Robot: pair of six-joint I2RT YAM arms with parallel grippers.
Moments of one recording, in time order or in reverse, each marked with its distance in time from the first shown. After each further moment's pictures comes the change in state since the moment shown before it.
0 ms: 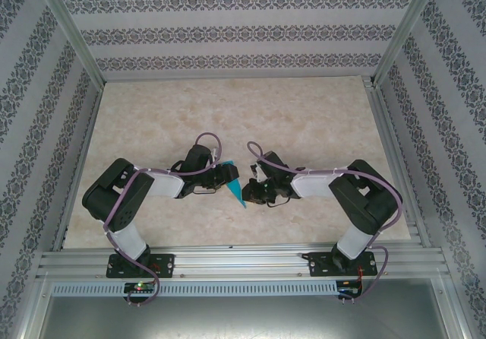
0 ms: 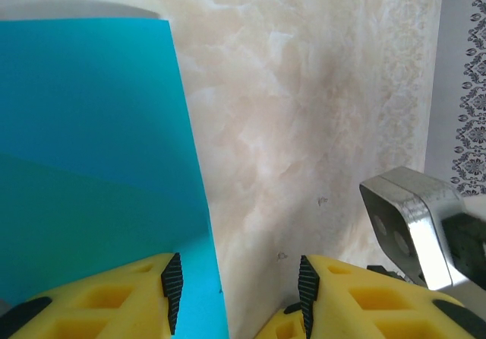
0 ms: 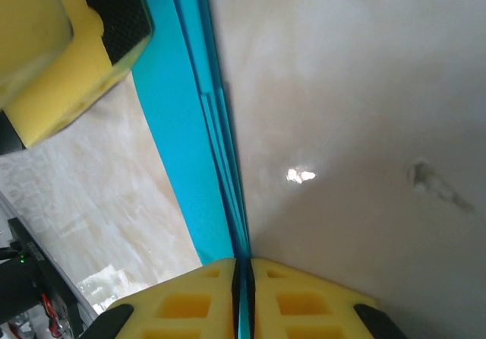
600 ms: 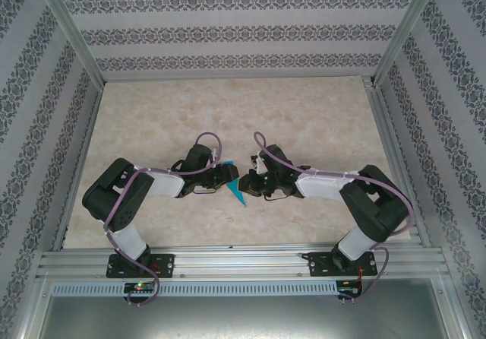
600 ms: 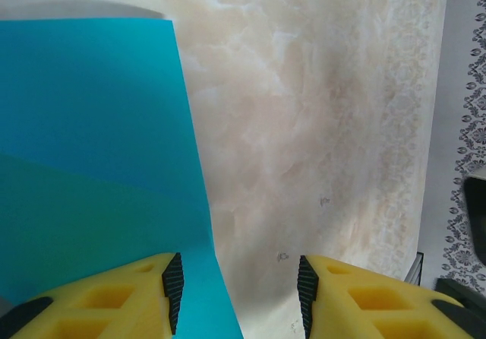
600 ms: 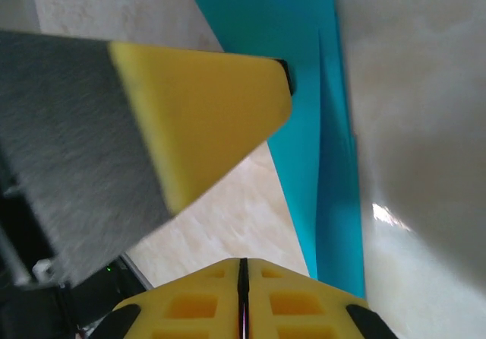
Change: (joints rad) left arm 0.000 0.002 0.012 -0.025 0.000 0.000; right arm -0.015 -0.047 0.008 0.134 -0.056 0.139
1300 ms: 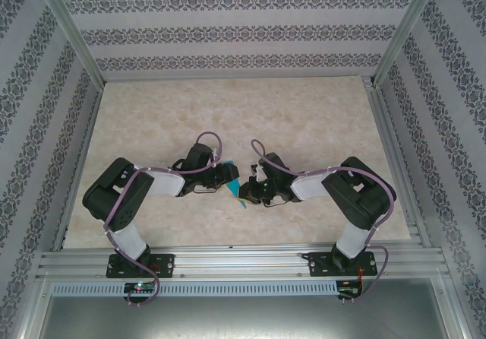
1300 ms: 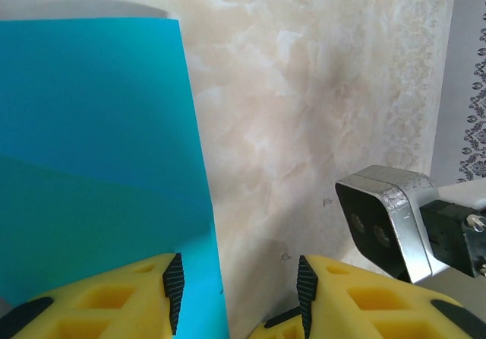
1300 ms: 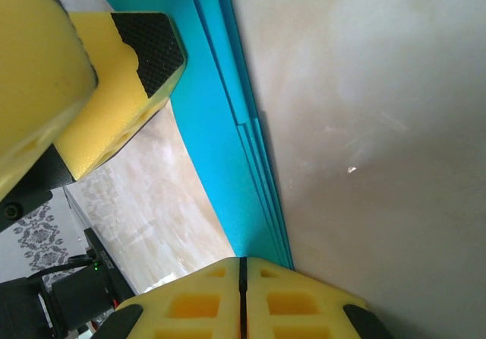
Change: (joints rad) left arm 0.000 0.002 0.014 -0.030 0.000 0.000; right arm 0.000 0.111 -0.071 0.144 -0.046 0.054
